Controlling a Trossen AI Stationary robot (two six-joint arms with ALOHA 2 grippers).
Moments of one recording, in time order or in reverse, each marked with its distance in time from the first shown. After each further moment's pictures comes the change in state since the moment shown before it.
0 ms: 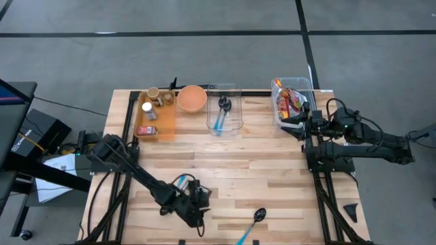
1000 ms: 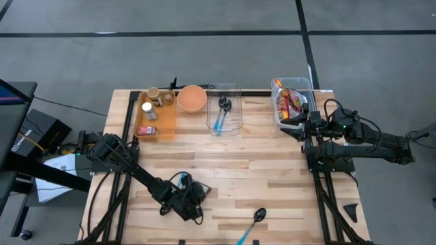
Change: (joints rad) left arm 0.007 0.029 -0.171 0.063 -0.056 -0.290; right arm 0.000 0.000 0.000 -0.044 0.000 0.009
